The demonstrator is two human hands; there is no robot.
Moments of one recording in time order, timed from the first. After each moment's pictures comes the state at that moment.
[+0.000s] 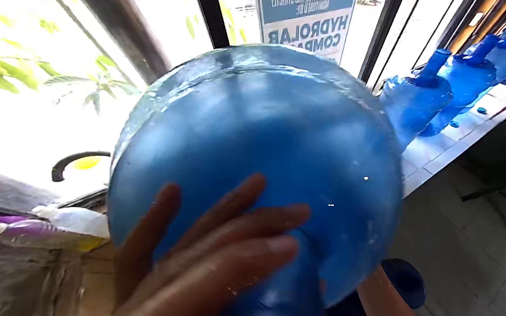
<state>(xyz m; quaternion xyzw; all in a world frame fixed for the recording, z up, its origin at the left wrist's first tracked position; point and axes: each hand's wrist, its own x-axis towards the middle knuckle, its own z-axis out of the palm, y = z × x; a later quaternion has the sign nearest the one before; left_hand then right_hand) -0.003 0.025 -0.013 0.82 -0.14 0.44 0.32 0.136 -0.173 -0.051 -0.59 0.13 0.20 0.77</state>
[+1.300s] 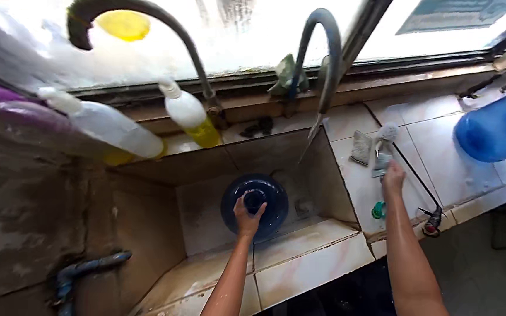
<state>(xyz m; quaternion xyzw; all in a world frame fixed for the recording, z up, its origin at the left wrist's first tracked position) -0.006 0.274 -0.503 0.78 0.32 0.22 0.49 0.290 -0.034 -0.334 -0.92 0.08 0.03 0.39</state>
